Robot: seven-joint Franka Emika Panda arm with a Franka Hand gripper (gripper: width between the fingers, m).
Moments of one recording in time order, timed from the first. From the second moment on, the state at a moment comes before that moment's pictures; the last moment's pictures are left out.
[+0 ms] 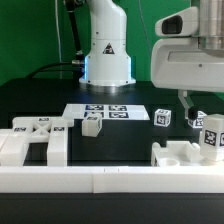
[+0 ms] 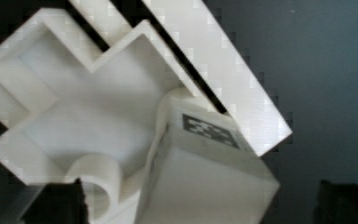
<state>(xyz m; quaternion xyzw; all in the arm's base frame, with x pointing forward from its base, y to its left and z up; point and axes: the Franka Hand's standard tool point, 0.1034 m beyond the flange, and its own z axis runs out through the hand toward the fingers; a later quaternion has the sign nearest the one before) 0.632 0.124 0.091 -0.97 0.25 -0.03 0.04</state>
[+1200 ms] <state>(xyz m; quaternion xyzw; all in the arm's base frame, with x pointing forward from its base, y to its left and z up) 0.632 0.118 0.087 -0.98 -0.18 -0.04 0.00</state>
